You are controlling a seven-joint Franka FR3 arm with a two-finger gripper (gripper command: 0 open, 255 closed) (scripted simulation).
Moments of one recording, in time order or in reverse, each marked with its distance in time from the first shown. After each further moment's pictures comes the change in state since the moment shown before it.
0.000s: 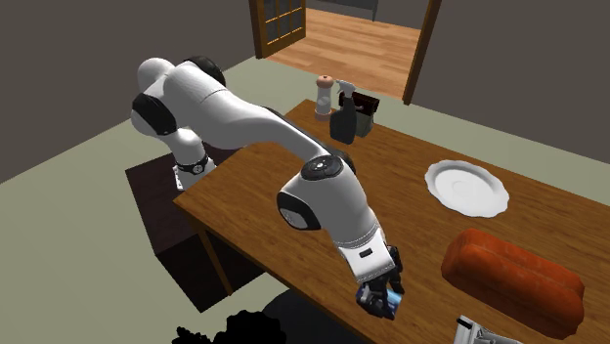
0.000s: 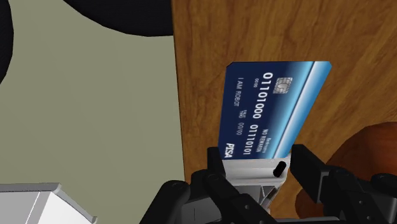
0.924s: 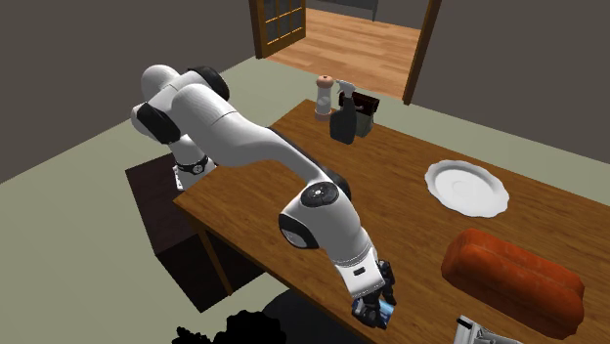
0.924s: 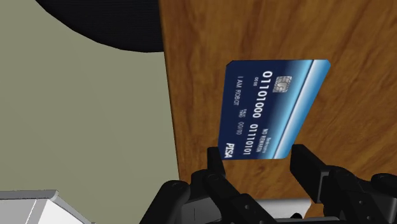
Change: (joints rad) arm 0.010 0.068 -0.028 -0.056 -0.025 0.125 0.013
